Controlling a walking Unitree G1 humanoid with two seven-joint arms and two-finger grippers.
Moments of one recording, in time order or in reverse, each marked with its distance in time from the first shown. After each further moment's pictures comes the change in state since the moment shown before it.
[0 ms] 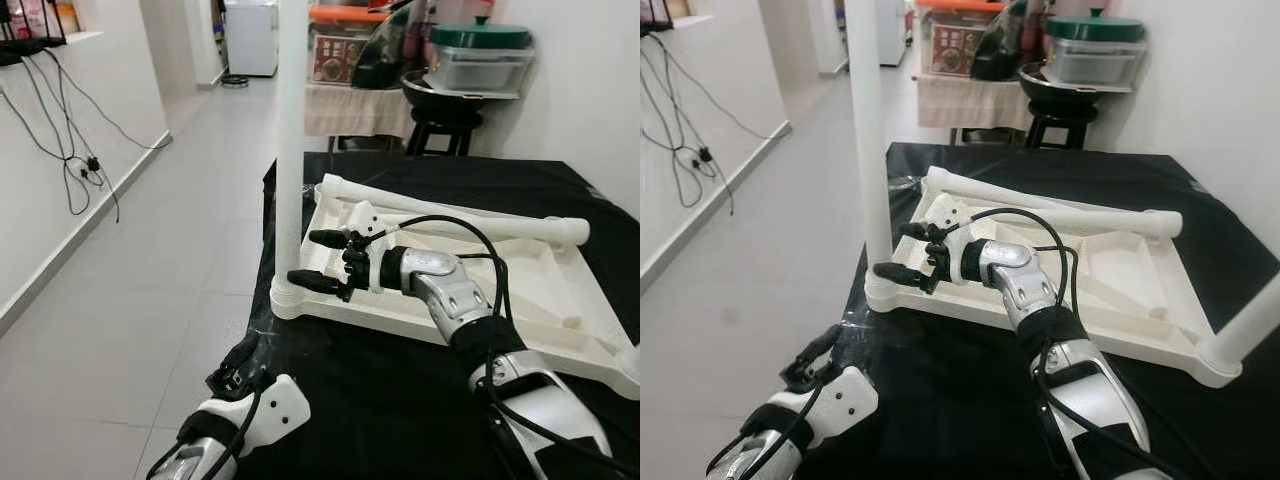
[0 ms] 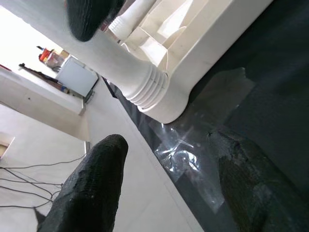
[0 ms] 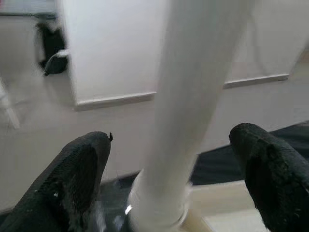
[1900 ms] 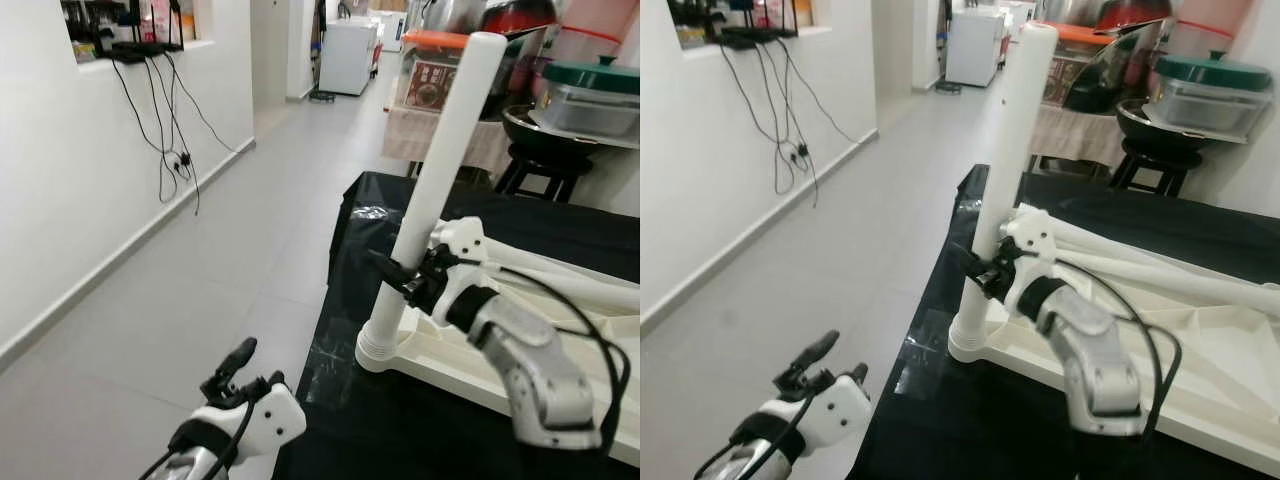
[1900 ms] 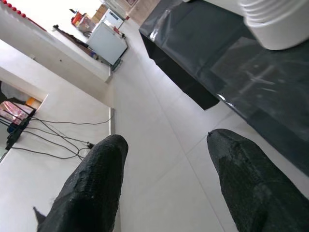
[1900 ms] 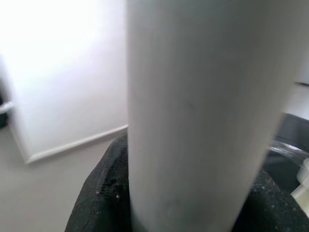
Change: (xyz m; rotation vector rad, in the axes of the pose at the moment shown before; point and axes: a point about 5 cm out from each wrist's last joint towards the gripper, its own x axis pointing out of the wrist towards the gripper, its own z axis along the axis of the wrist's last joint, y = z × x) left arm -0.010 -0.002 0.002 -0.010 -0.016 -0.037; right arm -0.101 0.059 -0.011 0.174 -0.048 -0.559
